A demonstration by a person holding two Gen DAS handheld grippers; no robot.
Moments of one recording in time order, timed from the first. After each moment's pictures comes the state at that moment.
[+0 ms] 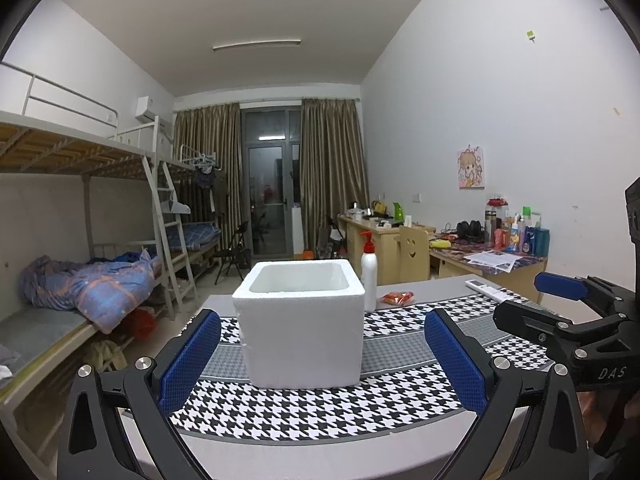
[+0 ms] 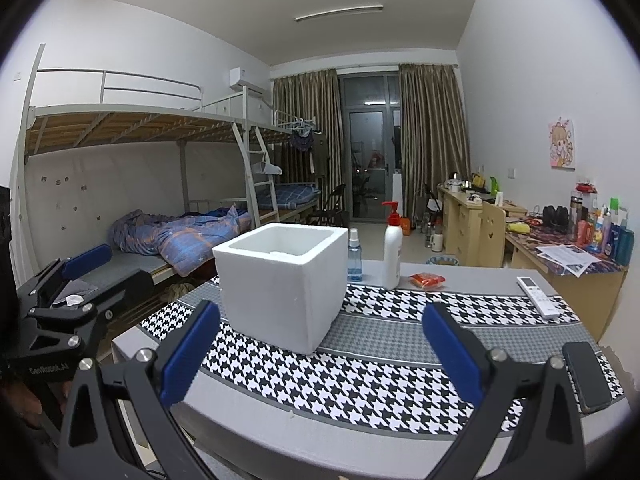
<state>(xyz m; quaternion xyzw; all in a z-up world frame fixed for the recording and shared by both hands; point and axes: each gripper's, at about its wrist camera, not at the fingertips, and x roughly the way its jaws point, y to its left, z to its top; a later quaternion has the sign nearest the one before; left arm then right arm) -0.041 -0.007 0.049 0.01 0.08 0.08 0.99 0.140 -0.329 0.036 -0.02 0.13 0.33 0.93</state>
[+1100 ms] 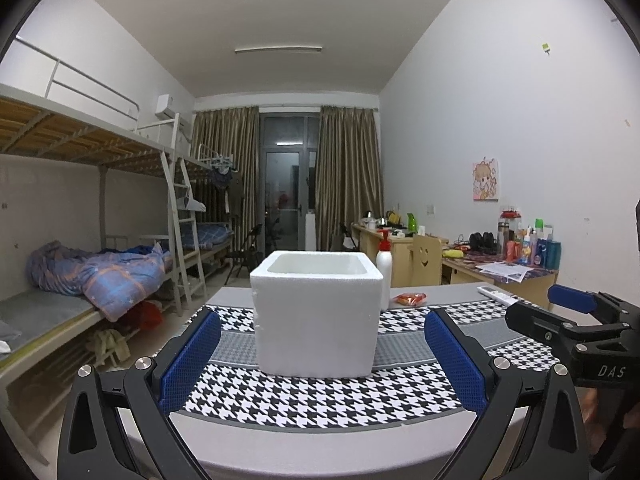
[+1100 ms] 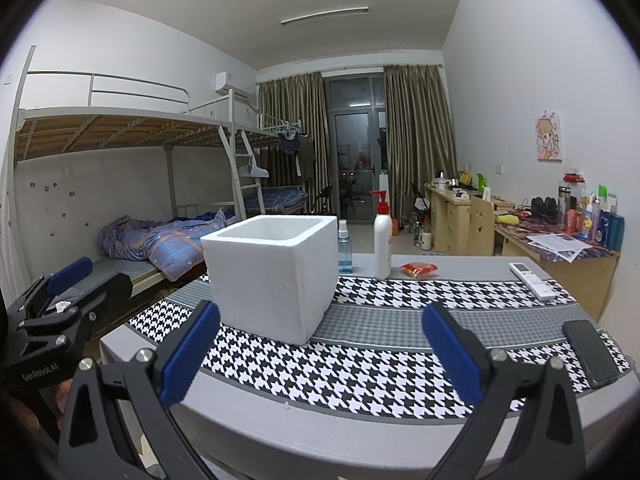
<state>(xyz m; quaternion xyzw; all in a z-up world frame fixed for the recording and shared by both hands) -0.053 -0.001 0.020 -0.01 0.06 0.10 0.99 0.129 -0.330 0.013 -0.01 0.12 0.31 0.94</state>
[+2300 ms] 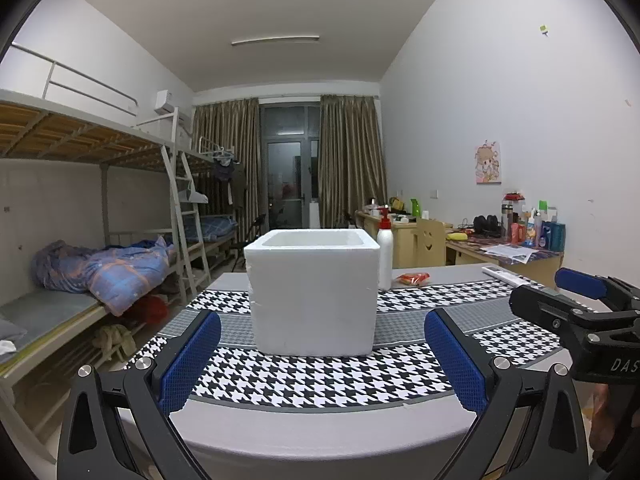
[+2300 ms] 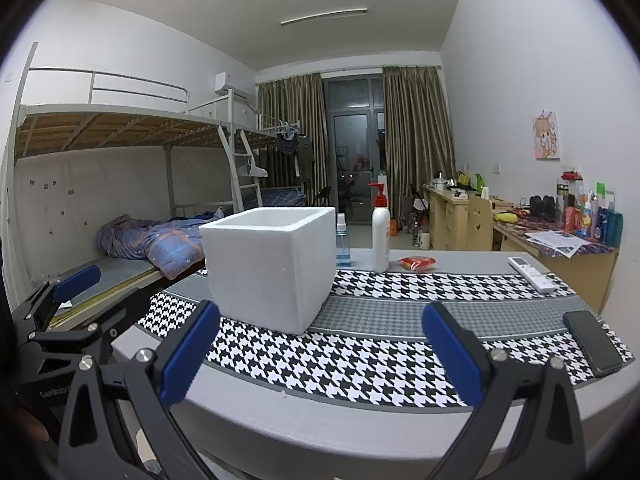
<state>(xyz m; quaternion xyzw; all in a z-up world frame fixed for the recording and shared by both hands) -0.049 -0.004 0.004 0.00 0.08 0.11 0.99 0.126 -0.333 0.000 -0.01 0.11 0.30 0.95</state>
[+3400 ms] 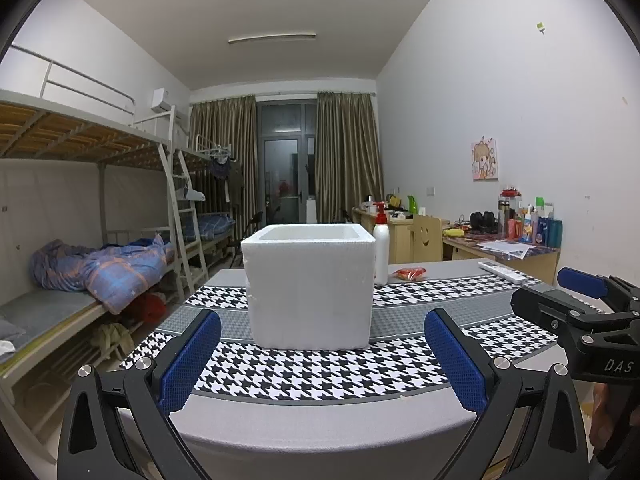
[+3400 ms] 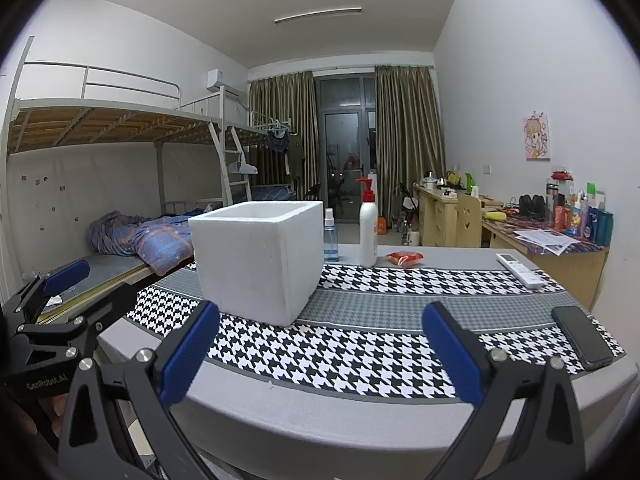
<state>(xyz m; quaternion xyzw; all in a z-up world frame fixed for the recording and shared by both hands) -0.052 -0.007 0.002 0.00 0.08 0.10 0.99 0.126 -0.337 -0.006 -0.02 0.12 0.29 0.95</state>
